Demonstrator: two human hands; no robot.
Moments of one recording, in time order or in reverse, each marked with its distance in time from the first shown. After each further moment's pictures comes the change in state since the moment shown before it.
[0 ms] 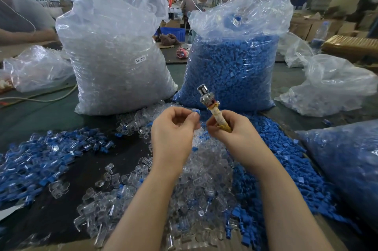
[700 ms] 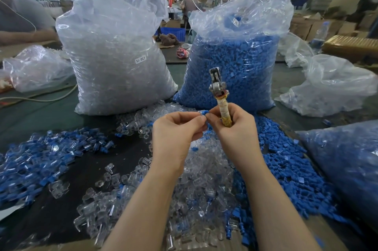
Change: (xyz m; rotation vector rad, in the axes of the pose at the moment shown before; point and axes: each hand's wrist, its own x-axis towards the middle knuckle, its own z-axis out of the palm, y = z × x) left_hand -0.002 0.008 -0.001 -0.257 -0.119 -0.220; right_hand 0.007 -0.001 0.018 0.111 0.318 -0.088
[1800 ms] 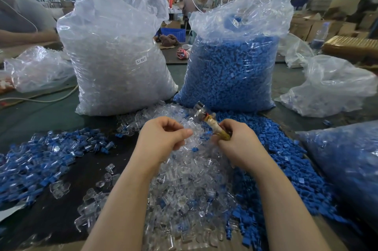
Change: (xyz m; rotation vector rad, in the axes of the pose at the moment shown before) left_hand 0.018 -0.003 -0.042 0.421 -0.089 -0.088; right_hand 0.002 0.017 -0.018 -0.524 -0.281 0.163
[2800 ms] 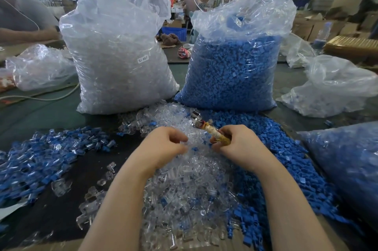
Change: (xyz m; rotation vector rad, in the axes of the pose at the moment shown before) left_hand 0.002 -0.005 -0.006 0.417 -0.196 -0.026; right_hand 0.000 -0.002 -0.007 -0.107 -0.158 0.035
